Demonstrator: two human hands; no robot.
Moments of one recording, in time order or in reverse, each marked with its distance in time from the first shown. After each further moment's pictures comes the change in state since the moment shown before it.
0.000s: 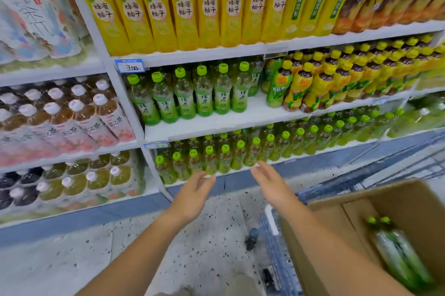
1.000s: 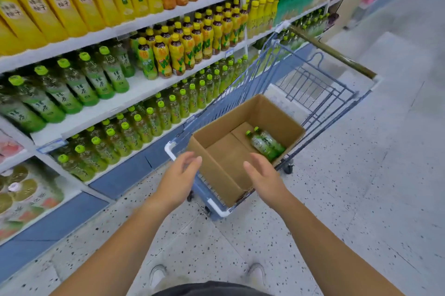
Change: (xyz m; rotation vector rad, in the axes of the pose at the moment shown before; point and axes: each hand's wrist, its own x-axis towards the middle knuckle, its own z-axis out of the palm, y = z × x) left_hand -0.235 0.062 0.164 0.099 -0.332 0.255; right_hand -0.367 0.109 -0.116 0.066 0.505 0.058
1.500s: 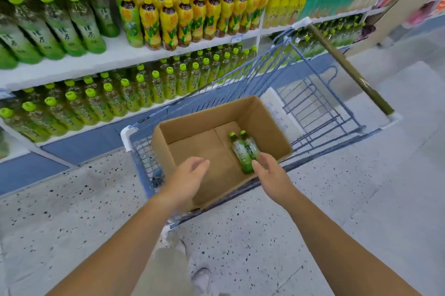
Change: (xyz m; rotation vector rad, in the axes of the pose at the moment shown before) left_hand 0.104 0.015 0.160 -0.078 0.030 -0.197; right_hand 0.148 0.055 -0.138 -0.298 -0.158 0.050
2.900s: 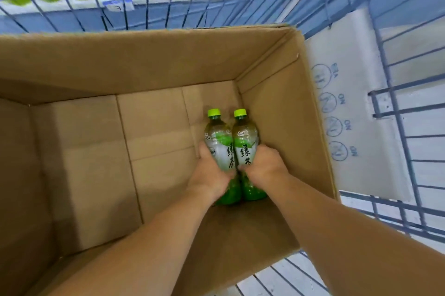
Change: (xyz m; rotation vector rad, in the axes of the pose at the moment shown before) left_hand 0.393 -0.120 0.276 -0.164 0.144 -0.476; right_hand 0.418 0.210 0.035 -0.685 -0.314 0.240
